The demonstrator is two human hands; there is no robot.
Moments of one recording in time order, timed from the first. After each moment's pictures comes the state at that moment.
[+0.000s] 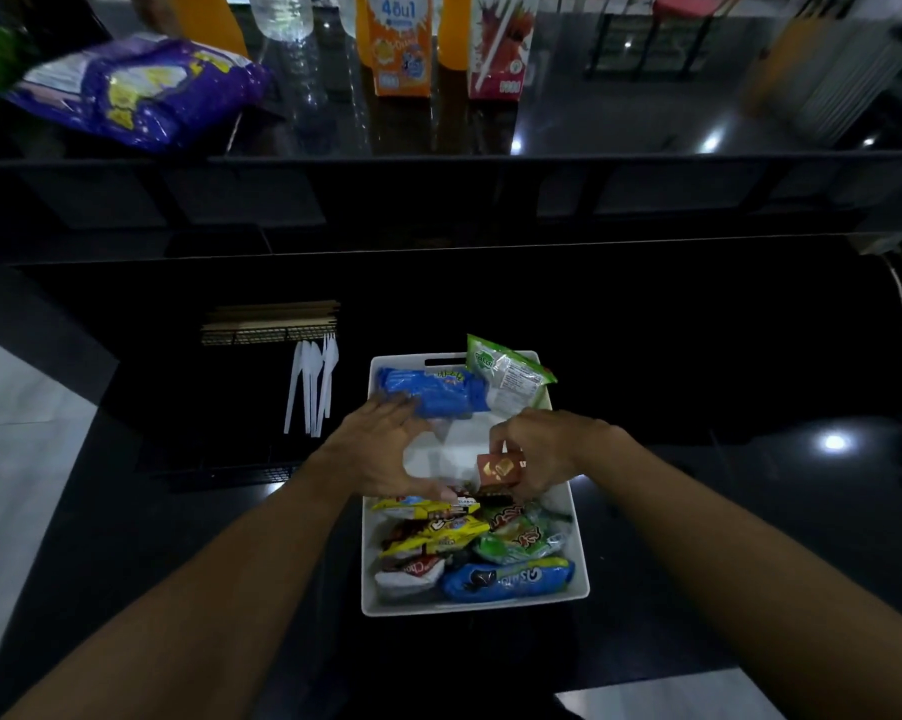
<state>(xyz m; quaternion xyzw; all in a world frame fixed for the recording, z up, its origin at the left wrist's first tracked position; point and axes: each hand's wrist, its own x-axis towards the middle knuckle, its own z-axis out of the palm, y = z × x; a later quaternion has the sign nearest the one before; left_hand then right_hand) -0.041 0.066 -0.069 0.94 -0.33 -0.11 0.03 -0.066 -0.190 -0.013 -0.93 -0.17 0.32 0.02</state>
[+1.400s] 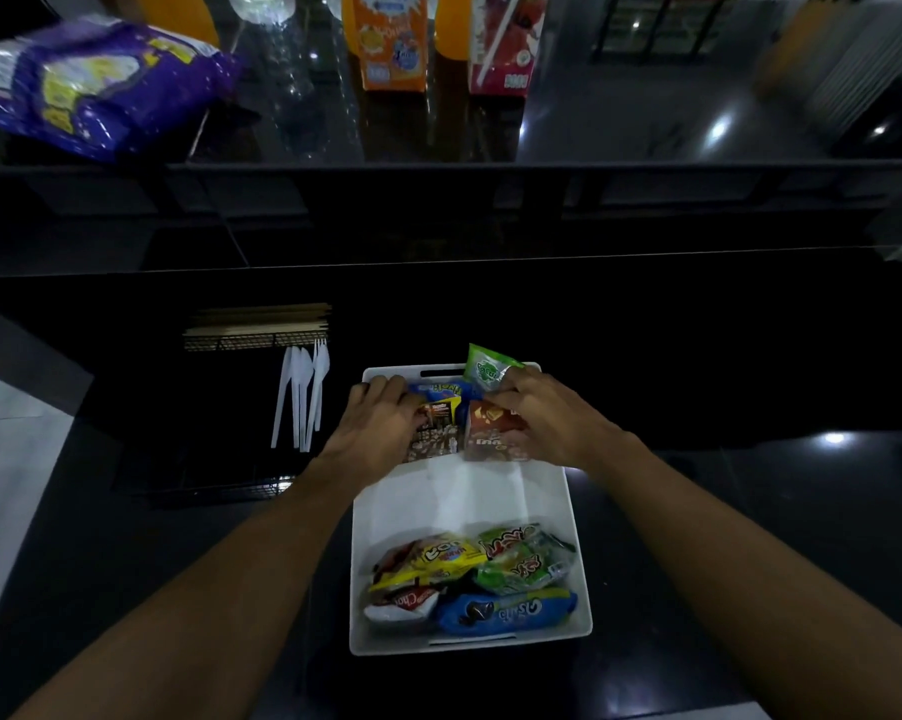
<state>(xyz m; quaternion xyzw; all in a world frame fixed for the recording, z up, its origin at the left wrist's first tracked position) -0.004 0.044 -0.067 0.96 -0.28 0.01 0.00 -0.025 -0.209 -0.031 -0.97 -0.22 0.08 0.00</state>
